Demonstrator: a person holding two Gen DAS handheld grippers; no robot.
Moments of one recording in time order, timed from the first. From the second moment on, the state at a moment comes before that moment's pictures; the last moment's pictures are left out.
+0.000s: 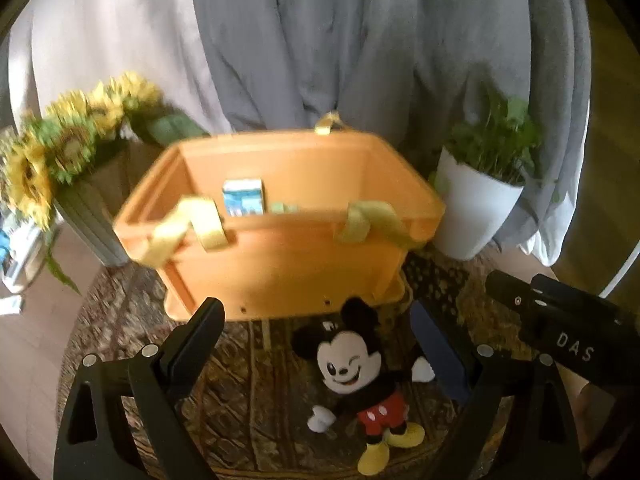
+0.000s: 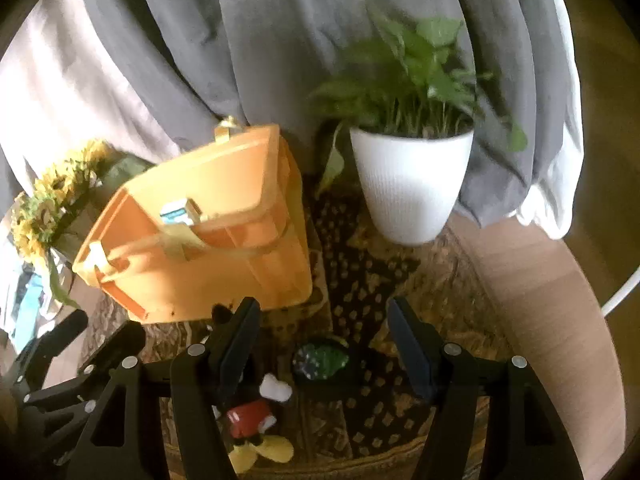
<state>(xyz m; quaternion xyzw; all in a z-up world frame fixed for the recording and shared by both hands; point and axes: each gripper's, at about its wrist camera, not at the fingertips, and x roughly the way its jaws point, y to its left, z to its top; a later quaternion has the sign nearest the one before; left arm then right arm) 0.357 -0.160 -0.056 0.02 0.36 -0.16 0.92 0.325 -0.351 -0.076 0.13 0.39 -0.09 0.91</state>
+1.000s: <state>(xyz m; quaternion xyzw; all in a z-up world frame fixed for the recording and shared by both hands) 0.401 -0.182 -0.148 0.01 0.49 -0.21 0.85 0.350 -0.364 -0.154 0.22 0.49 -0.08 0.84</state>
